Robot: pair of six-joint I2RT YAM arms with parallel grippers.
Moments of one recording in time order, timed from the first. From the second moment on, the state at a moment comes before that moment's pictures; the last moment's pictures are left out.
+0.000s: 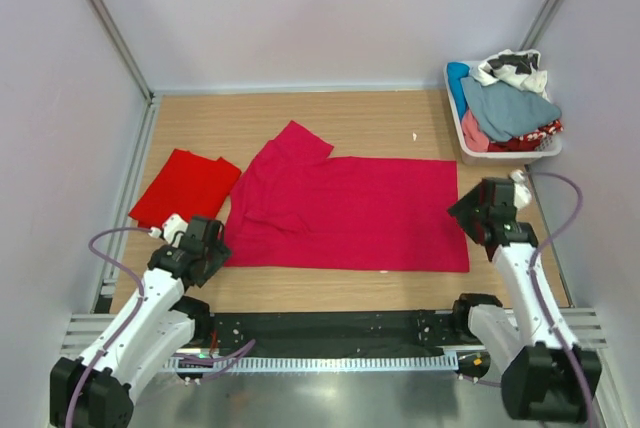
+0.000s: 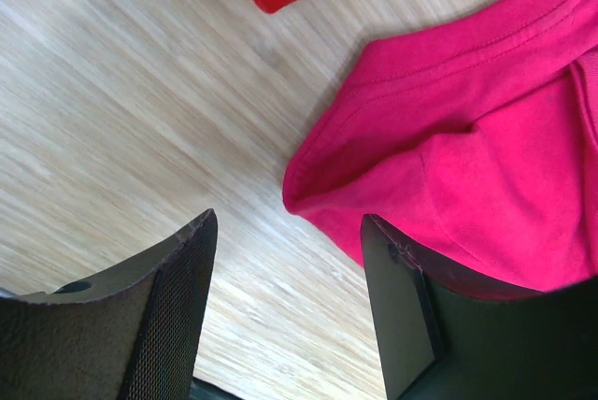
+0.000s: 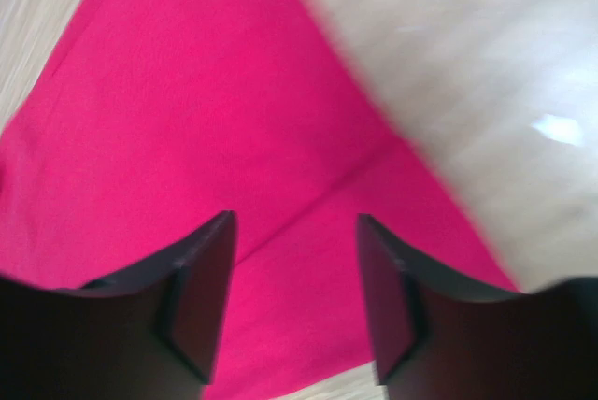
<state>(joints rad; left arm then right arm) -0.31 0.73 0.42 -0.83 -0.34 -1.10 -0.13 0.82 0.57 -0.60 0.12 0.79</state>
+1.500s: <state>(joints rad) -0.31 0.91 0.44 -0.68 -0.22 -1.03 0.73 2.07 1.36 -0.16 -0.43 0.54</state>
